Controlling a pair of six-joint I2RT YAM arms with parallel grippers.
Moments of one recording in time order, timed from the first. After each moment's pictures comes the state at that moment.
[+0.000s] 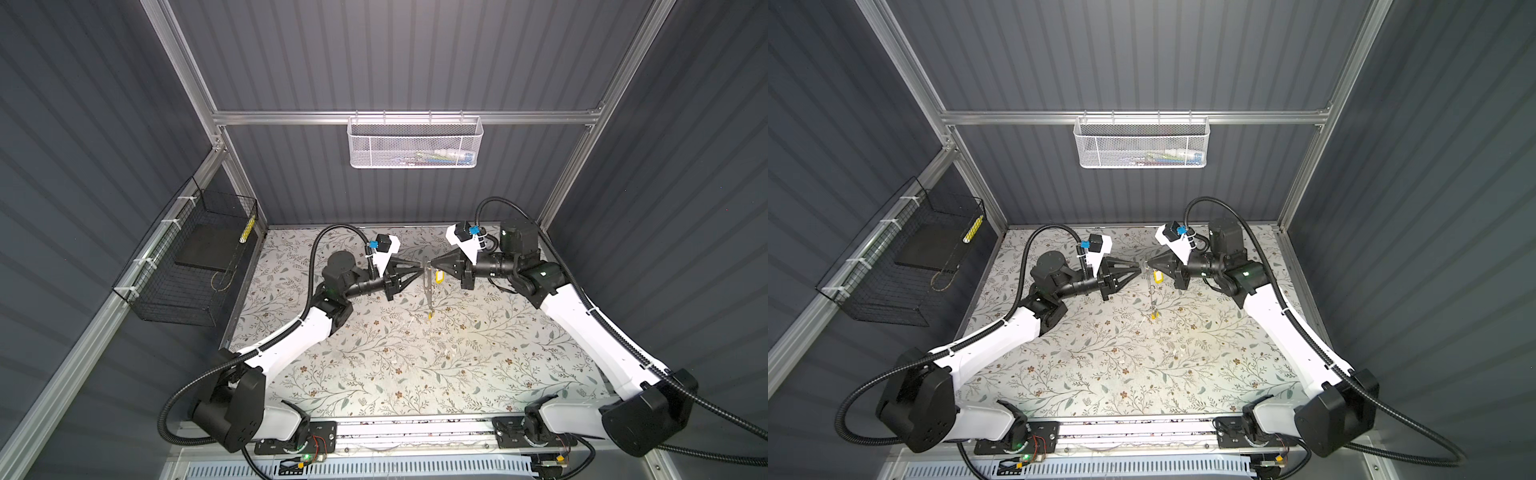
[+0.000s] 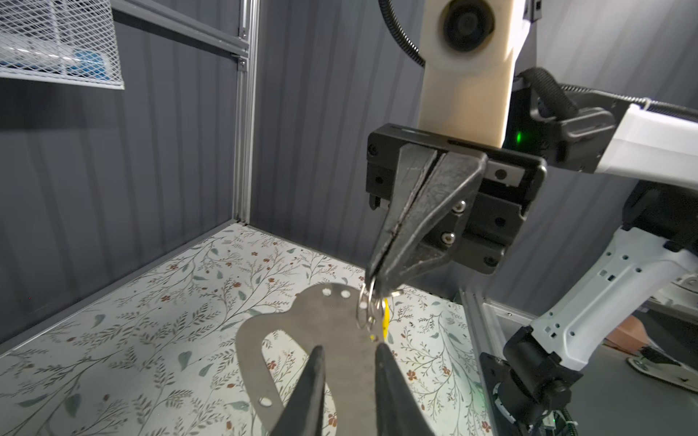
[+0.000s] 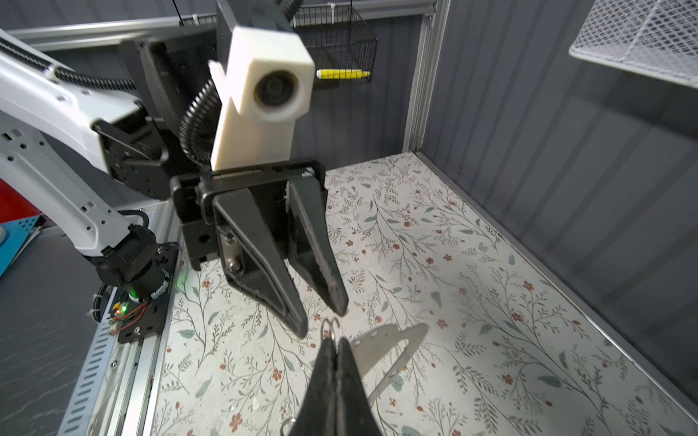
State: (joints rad) left arm -0.57 1.37 0.94 0.47 0.76 -0.19; right arm 0.40 1.33 1.31 -0.43 -0.83 -0.34
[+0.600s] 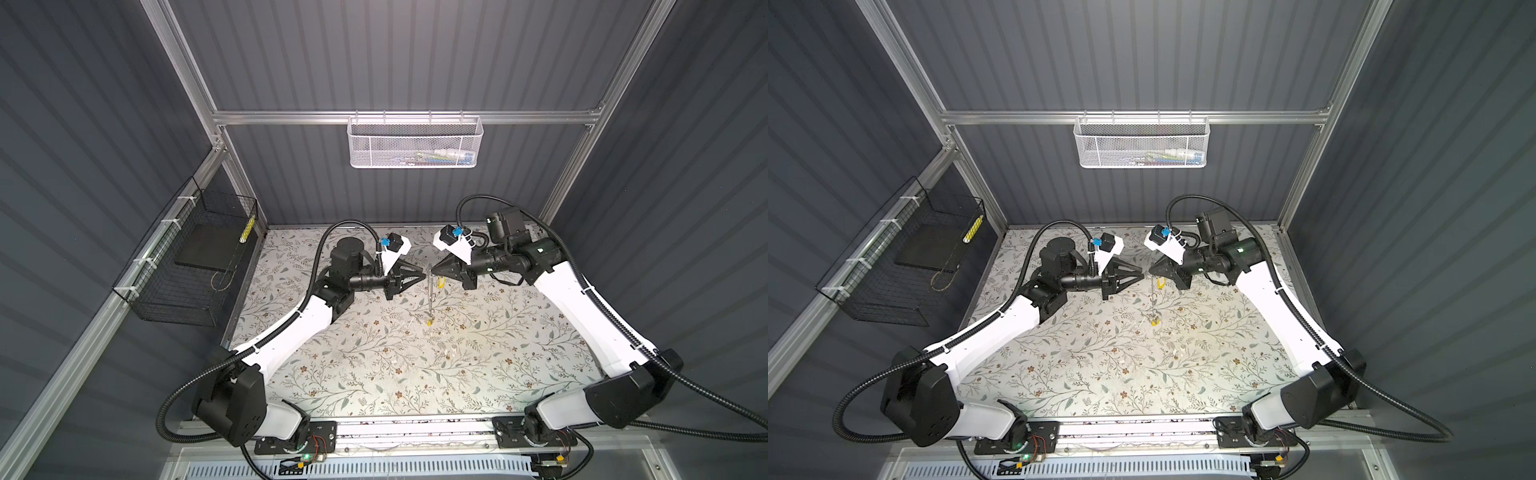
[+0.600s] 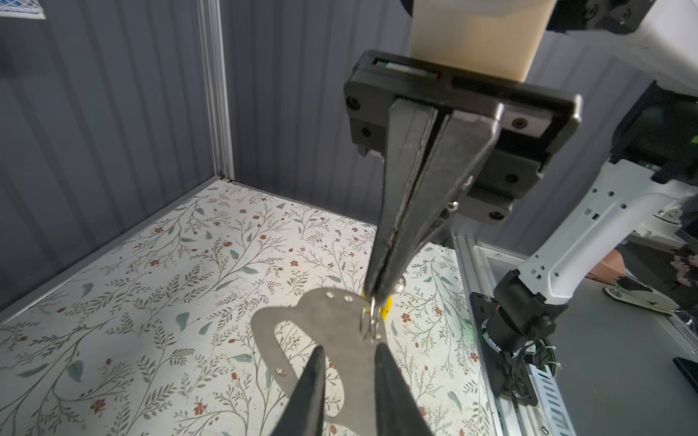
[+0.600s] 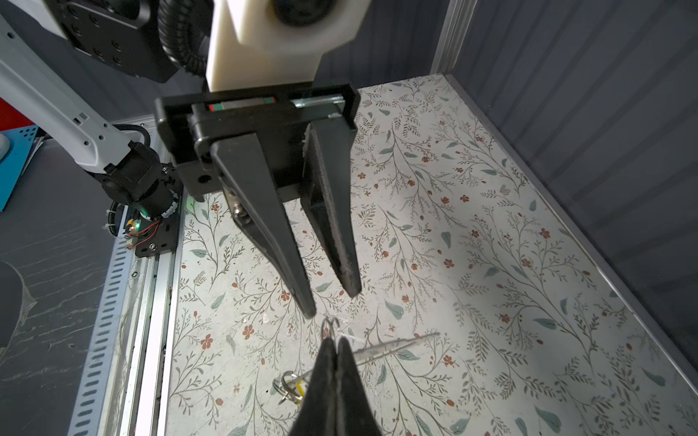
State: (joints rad) left arm -0.57 1.43 1.09 0.14 0.88 -0.01; right arm 0.44 1.47 1.57 -0.90 -0.75 -0.61
